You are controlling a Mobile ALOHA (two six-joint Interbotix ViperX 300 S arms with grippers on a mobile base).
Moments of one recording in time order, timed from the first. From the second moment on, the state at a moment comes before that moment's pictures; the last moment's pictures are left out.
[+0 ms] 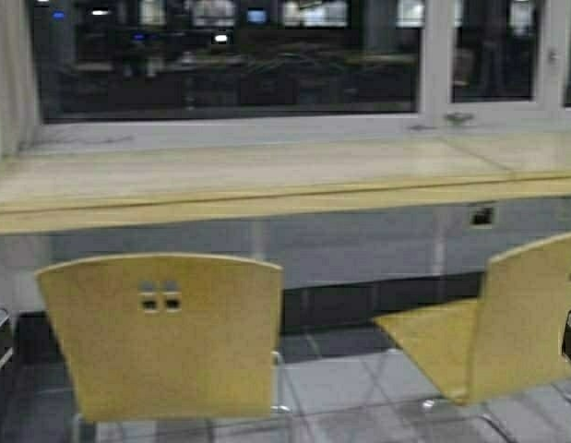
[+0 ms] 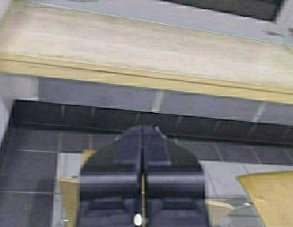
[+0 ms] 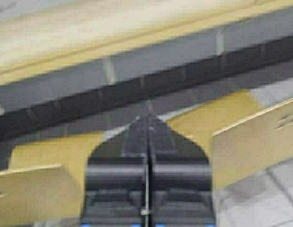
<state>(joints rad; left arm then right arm) 0.02 -0.92 1.18 -0.01 -0.18 -0.22 0.02 -0.86 1.18 0.00 -0.09 0.15</state>
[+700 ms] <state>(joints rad) -0.01 -0.50 1.10 -0.13 -0.19 -0.54 0.09 -0.44 1.01 0.03 -0.06 0.48</state>
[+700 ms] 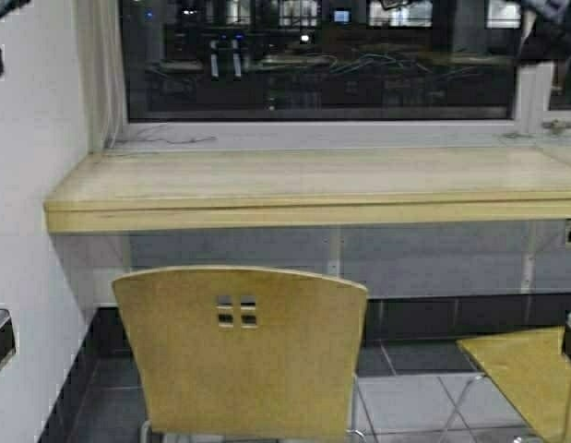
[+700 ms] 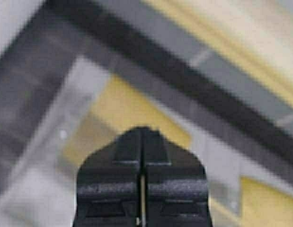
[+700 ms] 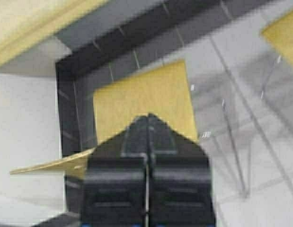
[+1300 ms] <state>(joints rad) -0.13 -0.33 1.07 -0.14 -0.20 -0.55 0.11 -0.39 1.02 0.05 -0.04 0.49</state>
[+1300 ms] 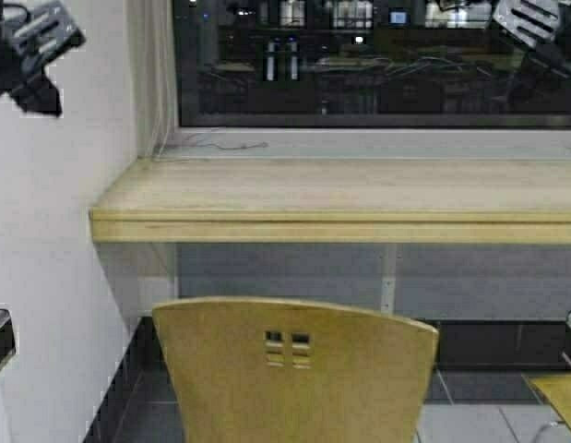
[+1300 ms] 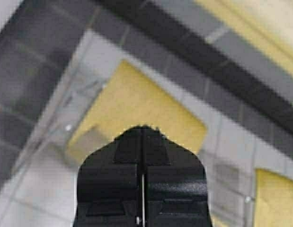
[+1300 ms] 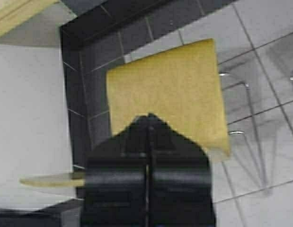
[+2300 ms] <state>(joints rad) -0.50 0.22 1.03 -0.69 -0.12 -0.66 0.50 0.29 0.90 0.59 -0.02 0.59</state>
